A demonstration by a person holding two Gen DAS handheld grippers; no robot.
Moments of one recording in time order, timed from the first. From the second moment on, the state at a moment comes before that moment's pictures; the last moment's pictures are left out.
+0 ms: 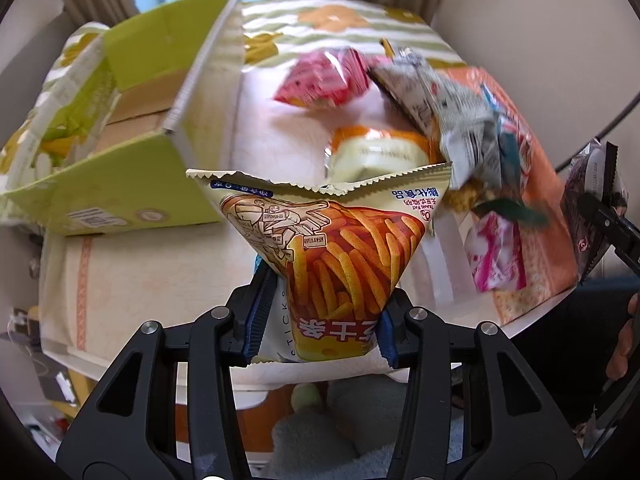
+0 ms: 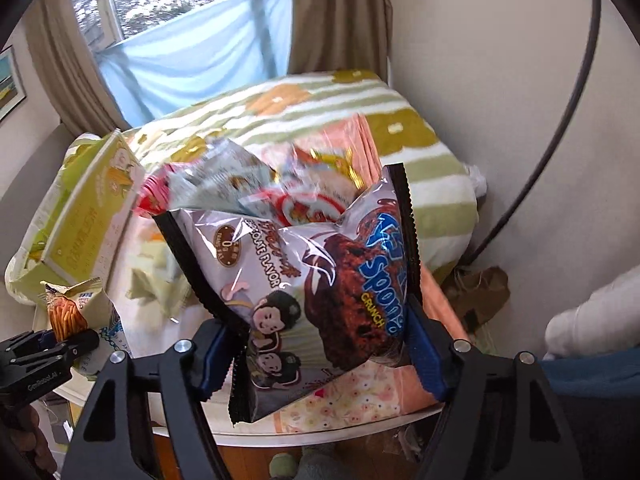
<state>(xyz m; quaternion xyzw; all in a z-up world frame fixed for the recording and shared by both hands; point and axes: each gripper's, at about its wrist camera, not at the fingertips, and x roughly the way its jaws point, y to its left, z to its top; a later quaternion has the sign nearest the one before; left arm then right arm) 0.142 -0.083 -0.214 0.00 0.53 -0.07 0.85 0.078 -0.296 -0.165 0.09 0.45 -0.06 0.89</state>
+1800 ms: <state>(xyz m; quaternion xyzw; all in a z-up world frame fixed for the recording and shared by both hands) 0.284 0.196 -0.156 -0.02 0.51 -0.05 0.86 0.250 0.046 -0.111 -0.02 0.44 0.13 0.89</state>
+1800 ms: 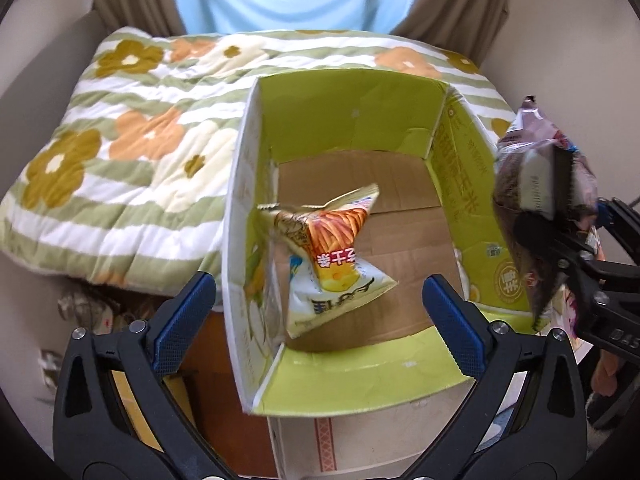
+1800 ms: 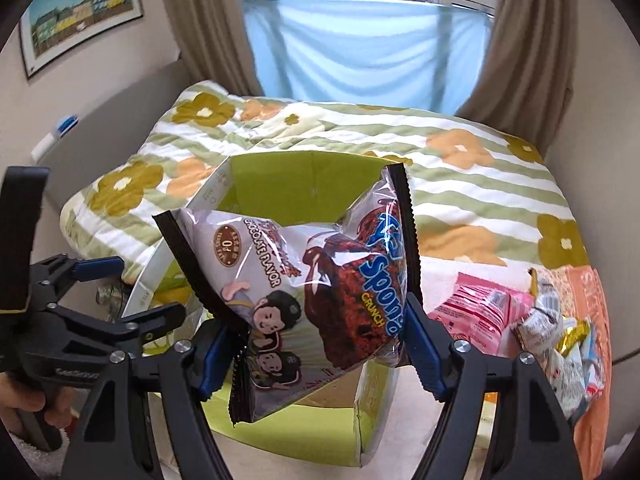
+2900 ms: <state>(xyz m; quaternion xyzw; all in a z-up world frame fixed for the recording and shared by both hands) 0.239 0.228 -0.141 -0.03 0.49 0.00 0.87 0.238 0.072 -0.138 -0.05 0.45 0.18 0.87</state>
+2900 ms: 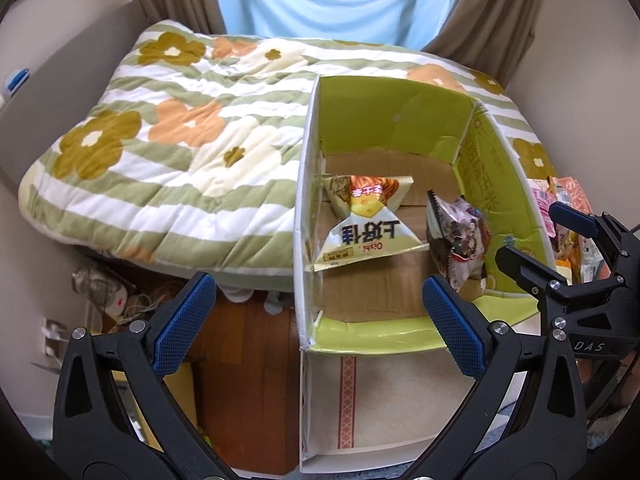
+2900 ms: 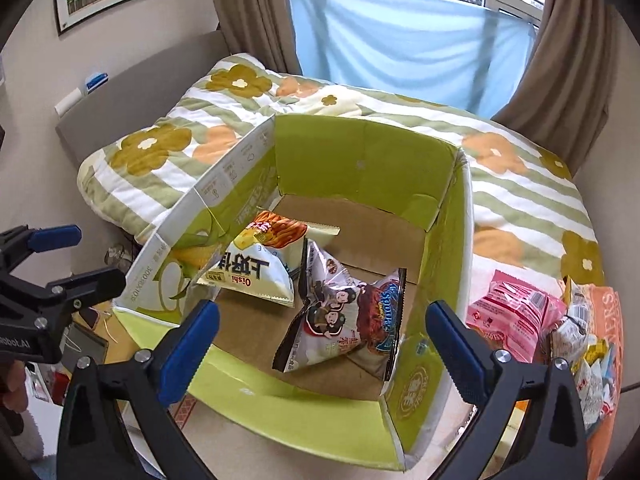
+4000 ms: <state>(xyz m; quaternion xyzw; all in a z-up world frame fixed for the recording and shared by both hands) 0.225 -0.014 -0.109 0.03 0.46 -0.24 0.85 0.126 -0.163 -0.086 0.09 0.41 -0.06 0.91</state>
